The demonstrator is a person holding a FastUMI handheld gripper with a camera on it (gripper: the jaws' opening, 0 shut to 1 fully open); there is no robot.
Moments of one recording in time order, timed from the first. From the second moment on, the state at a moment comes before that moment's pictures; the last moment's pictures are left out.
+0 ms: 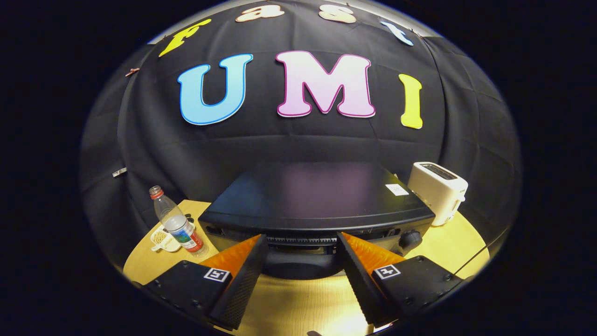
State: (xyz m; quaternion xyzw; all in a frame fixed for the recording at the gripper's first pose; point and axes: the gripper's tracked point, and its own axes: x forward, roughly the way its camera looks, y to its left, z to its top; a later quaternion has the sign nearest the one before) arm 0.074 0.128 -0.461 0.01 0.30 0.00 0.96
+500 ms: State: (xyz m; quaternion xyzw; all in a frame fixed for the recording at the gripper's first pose) arm -0.012 0.124 -0.490 0.01 0.39 0.01 0.92
